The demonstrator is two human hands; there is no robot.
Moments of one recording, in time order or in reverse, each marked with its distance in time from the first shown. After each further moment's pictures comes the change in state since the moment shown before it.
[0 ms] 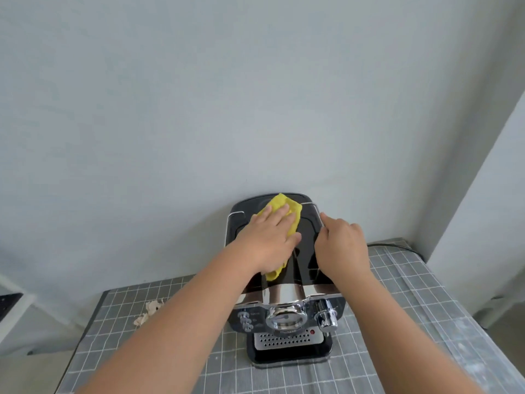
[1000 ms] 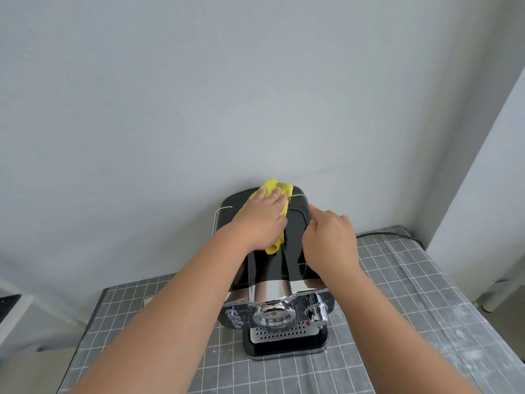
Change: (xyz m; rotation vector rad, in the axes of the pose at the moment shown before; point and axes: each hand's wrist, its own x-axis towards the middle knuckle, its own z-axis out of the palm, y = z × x) left_hand 0.029 0.007 -0.010 0.010 -0.005 0.006; right_hand 0.002 0.008 0.009 0.103 0.008 0.025
